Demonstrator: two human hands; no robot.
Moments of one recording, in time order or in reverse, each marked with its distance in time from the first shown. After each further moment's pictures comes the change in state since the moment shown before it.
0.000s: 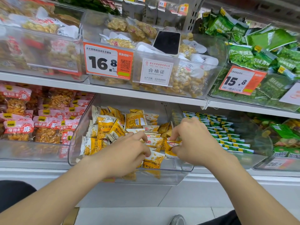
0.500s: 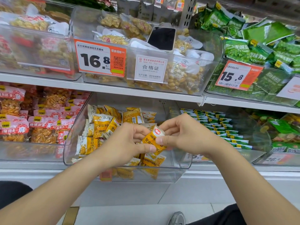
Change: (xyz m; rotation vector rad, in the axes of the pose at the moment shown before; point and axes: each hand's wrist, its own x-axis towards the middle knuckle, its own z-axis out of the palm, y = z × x) left_hand 0.006 0.024 -0.016 -0.945 0.191 -0.141; right_hand 0.005 0.011 -0.004 0.974 -0.201 -0.120
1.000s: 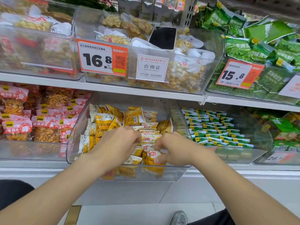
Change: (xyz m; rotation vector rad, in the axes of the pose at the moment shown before) left_hand -0.001 -0.024 -0.016 1.013 0.126 0.093; right_hand 0.027 0.038 0.035 -0.628 -0.155 0.060
